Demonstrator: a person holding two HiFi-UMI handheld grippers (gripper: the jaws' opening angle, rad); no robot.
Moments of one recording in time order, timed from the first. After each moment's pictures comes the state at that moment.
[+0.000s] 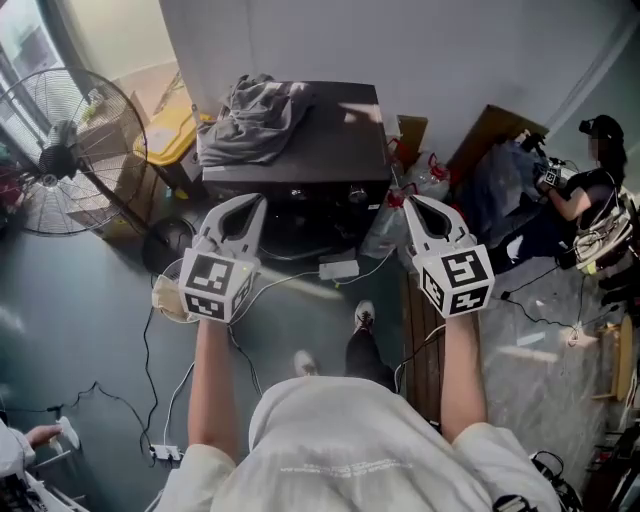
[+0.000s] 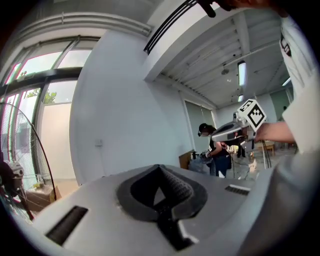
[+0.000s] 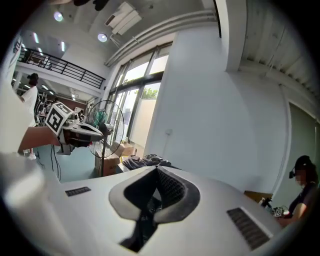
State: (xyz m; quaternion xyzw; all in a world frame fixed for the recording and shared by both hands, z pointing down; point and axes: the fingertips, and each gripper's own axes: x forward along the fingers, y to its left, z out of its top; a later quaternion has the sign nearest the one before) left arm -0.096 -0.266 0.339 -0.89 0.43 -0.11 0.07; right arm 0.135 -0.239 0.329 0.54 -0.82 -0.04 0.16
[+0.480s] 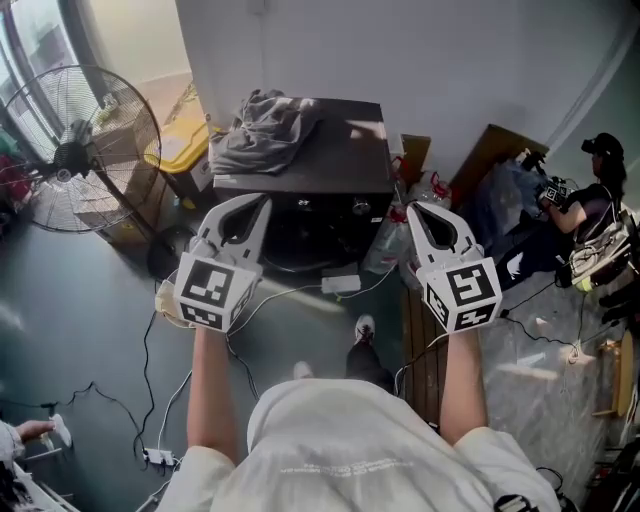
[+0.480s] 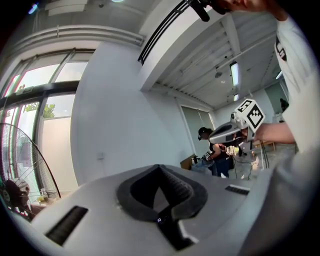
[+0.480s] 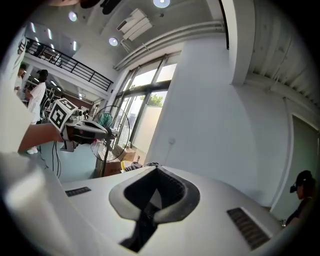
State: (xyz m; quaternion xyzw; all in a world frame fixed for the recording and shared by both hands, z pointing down) left arm -0.098 -0.233 0.283 -0.89 0.43 -0.09 0.12; right arm 0.117 -0.209 0.282 0.53 -0.83 -0.10 0.15
